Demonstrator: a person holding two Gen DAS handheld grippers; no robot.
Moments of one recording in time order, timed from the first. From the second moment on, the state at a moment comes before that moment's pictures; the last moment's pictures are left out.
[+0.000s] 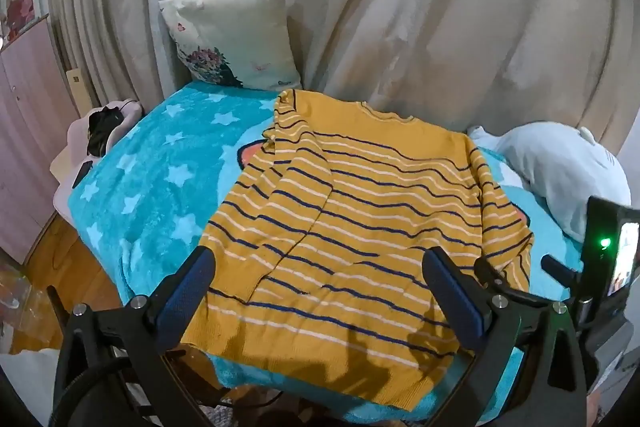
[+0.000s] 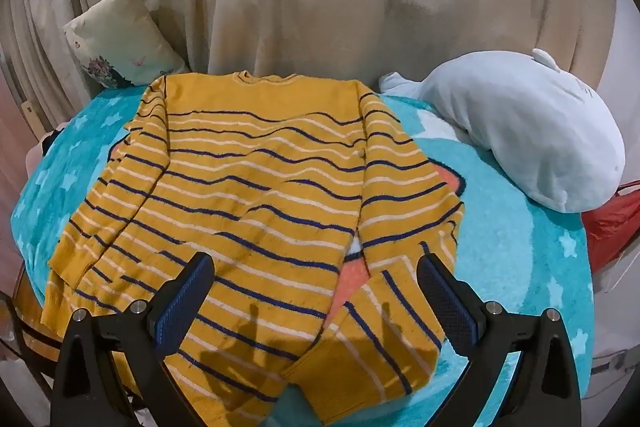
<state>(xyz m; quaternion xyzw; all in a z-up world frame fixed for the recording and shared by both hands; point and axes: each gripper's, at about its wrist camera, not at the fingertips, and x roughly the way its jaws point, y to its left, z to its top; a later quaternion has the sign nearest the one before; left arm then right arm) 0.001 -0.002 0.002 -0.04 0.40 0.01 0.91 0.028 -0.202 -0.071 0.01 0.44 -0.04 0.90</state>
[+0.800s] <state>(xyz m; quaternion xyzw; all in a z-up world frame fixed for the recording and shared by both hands) -0.033 0.099 0.029 -0.08 0.33 0.19 0.92 0.055 -0.129 -0.078 -0.03 0.45 0.12 0.88</state>
